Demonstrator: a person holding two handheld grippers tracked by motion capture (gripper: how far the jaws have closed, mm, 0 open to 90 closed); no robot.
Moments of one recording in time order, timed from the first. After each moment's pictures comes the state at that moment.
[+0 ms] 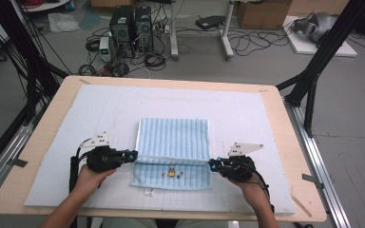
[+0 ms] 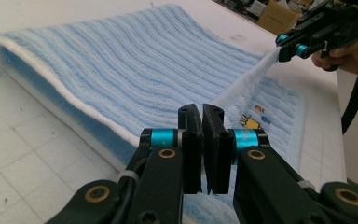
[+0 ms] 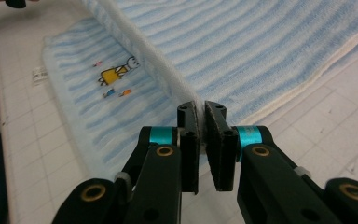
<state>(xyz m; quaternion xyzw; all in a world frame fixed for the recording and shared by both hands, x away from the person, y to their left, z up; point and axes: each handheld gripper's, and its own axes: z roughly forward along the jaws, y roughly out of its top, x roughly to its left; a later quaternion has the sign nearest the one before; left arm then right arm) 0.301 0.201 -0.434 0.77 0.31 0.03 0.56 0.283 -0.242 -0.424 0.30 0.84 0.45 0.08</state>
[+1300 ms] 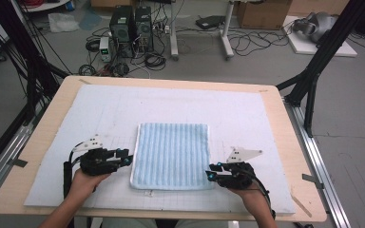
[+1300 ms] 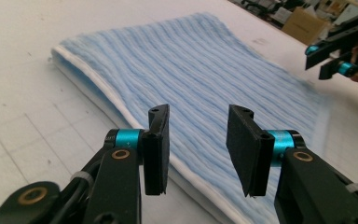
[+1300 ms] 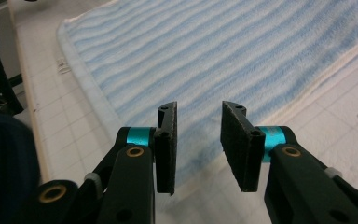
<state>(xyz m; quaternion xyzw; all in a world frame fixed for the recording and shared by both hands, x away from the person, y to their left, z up) 0.299 0.208 -0.433 0.76 0.36 0.07 0.55 0.268 -0.234 -0.425 0.31 0.84 0.44 0.06</state>
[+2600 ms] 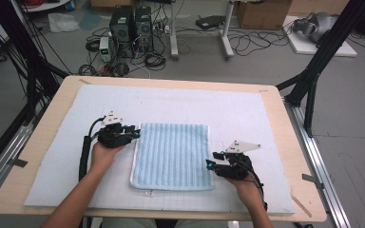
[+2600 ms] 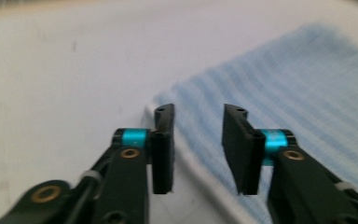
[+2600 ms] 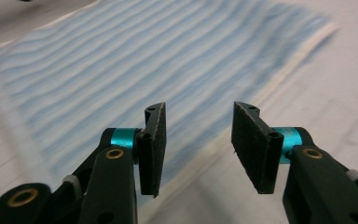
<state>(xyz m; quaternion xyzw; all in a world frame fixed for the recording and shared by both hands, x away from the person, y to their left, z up) 0.369 0.191 -0.429 0.75 0.35 0.18 0.53 0.294 -0.236 -0.430 0.36 0.81 0.44 0.13</state>
